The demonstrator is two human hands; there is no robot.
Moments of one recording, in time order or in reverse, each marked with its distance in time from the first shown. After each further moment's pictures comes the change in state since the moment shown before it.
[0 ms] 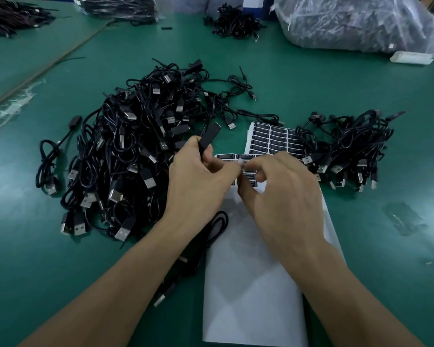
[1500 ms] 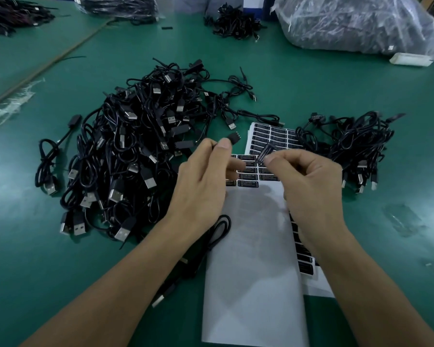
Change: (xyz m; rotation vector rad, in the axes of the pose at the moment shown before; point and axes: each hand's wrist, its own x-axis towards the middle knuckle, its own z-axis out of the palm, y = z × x) left_hand -0.008 0.007 0.003 -0.080 -0.156 -0.053; right_hand 0.012 0.020 -0.014 0.800 -0.034 0.447
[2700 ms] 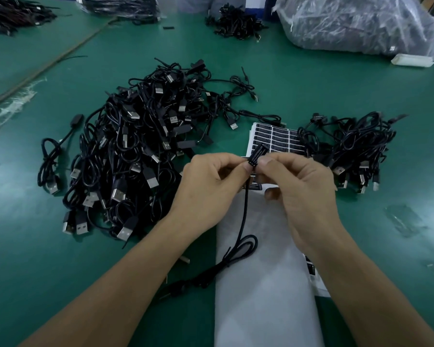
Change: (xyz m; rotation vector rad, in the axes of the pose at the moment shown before) left_hand 0.006 -0.009 -0.003 0.097 -0.107 0.083; right_hand -0.005 -0.003 0.009 0.203 -0.080 0.133
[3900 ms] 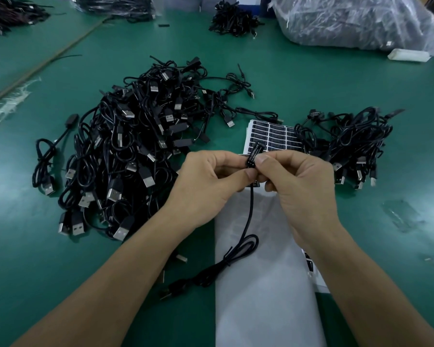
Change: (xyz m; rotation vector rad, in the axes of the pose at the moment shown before) left_hand -0.002 0.009 -0.006 -0.208 -0.144 -0.087; right_hand 0.001 0.001 -0.002 -0.103 0.024 -0.105
